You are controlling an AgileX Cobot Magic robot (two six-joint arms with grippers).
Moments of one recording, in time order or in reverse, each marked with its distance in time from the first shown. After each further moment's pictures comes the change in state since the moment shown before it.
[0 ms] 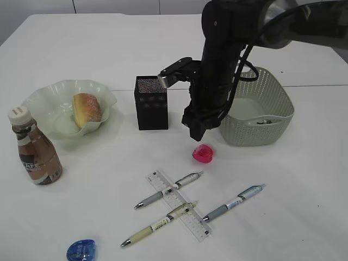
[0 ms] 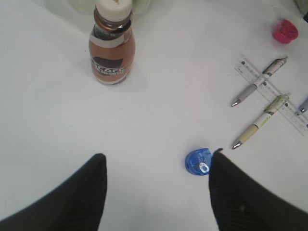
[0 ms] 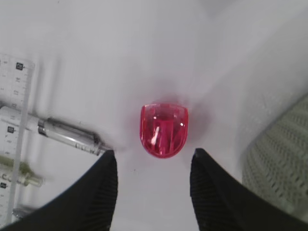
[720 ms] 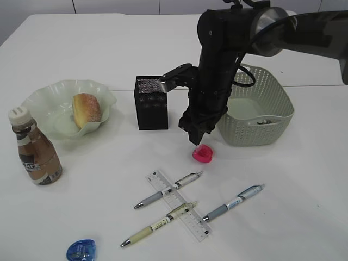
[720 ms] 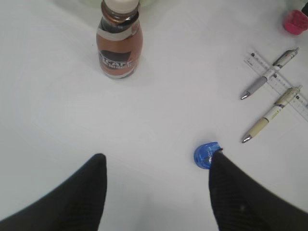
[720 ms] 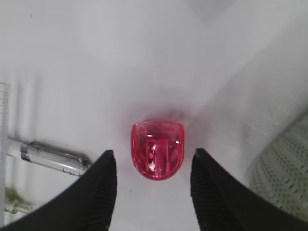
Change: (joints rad) left arm 0.000 0.000 0.000 0.034 0.024 0.000; right arm 0.000 0.062 -0.044 -0.006 0.000 0.051
